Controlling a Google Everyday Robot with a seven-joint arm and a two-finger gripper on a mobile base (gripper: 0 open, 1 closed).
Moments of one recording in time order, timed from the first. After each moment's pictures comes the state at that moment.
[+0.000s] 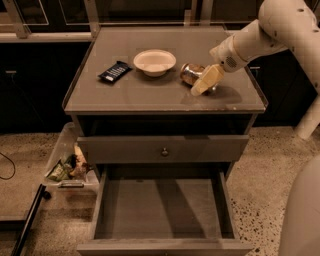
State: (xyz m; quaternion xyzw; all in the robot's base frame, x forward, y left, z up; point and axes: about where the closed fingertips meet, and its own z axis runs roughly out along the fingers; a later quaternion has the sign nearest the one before) arm 0.721 -0.164 0.873 -0.51 0.78 0.12 0.36
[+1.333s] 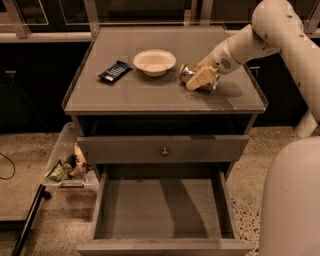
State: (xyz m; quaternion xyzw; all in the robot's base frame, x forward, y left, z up) arm 0.737 -0.153 0.855 -0.50 0.77 0.16 0.34
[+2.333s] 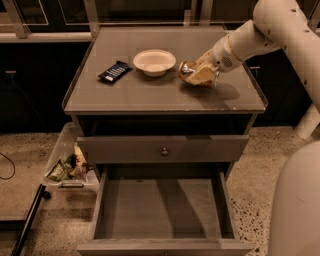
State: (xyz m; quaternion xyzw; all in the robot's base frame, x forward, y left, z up) arm 0.722 -0.146 0.869 -0.53 0.76 0.15 0.35
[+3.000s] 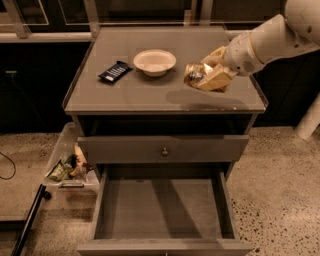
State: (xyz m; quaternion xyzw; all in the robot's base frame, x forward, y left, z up) arm 0.644 -0.145 0.912 -0.60 0.69 0.13 0.38
